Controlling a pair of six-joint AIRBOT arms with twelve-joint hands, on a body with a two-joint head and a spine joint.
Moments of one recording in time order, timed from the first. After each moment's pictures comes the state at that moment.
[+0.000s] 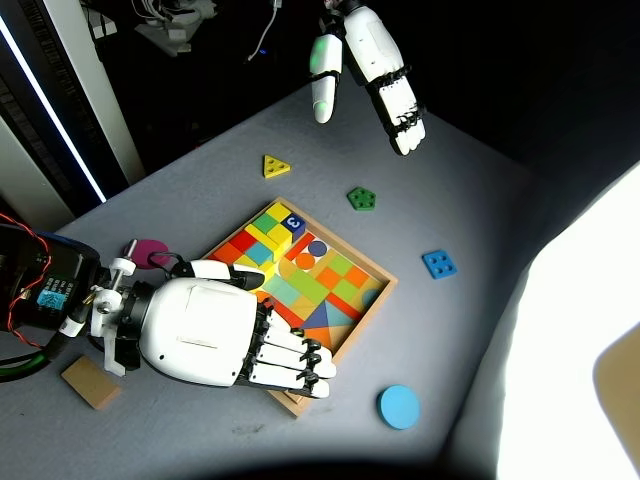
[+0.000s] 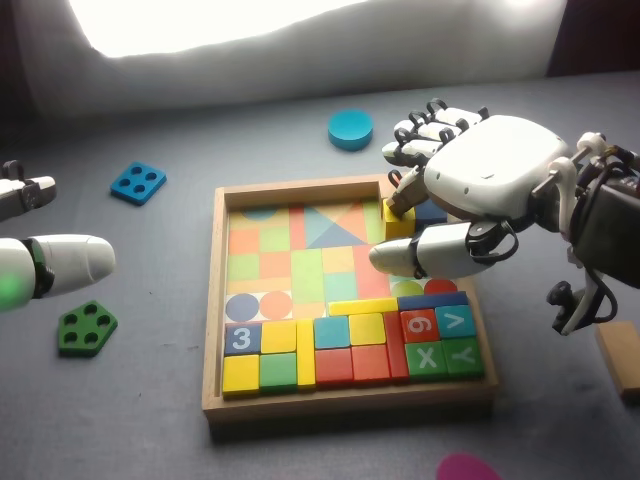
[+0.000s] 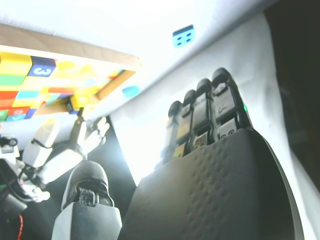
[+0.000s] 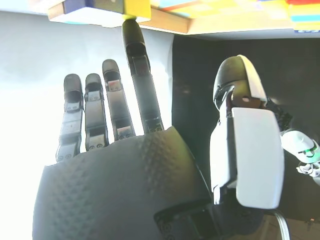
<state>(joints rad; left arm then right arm) 0.74 -0.46 0.64 -1.27 -0.44 1.67 -0.46 -1.26 1.22 0.63 0.39 -1.71</state>
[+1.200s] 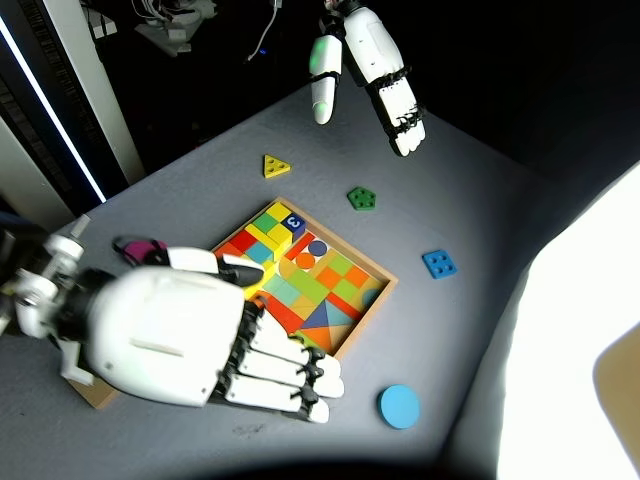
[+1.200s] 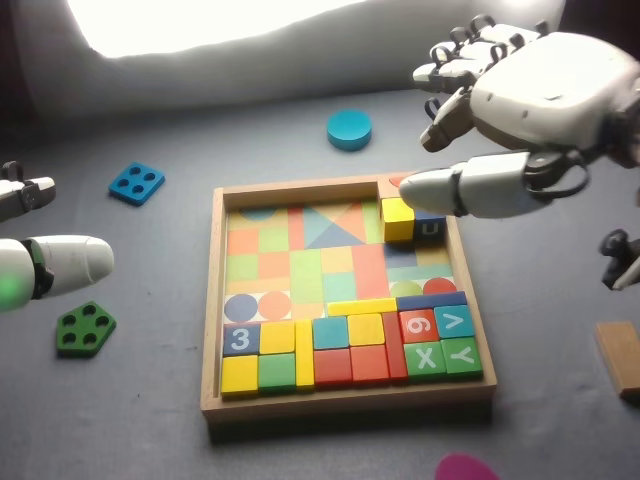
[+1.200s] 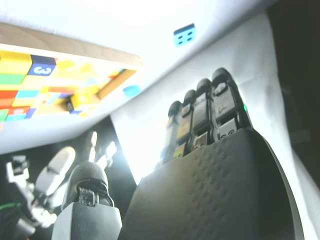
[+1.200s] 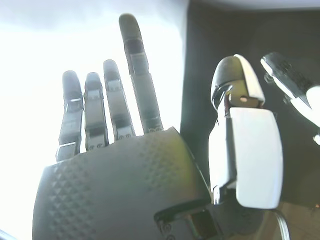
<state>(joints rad) 0.74 -0.46 0.64 -1.27 -0.44 1.67 -0.32 -1.02 0.99 0.64 0.36 -1.73</state>
